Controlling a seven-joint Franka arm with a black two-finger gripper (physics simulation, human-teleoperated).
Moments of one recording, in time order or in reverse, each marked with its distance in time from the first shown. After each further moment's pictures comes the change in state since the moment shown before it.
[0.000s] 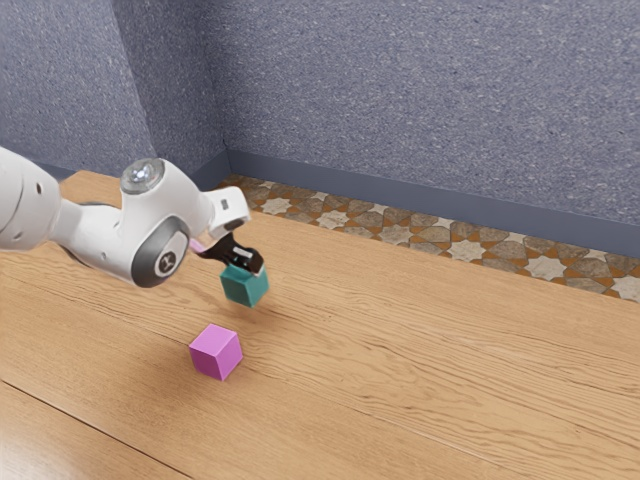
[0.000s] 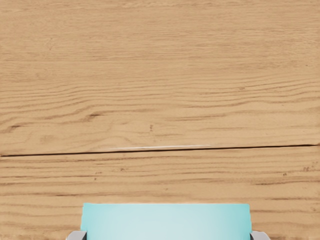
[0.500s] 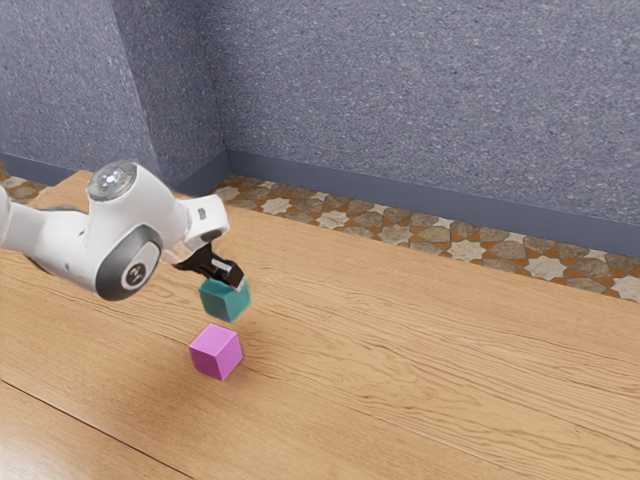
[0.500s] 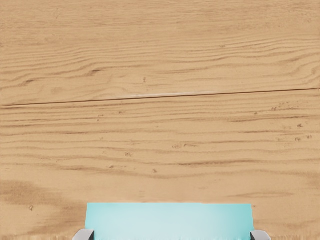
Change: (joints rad) arm 0.008 -0.230 -0.023 -0.207 0.004 -0.052 -0.009
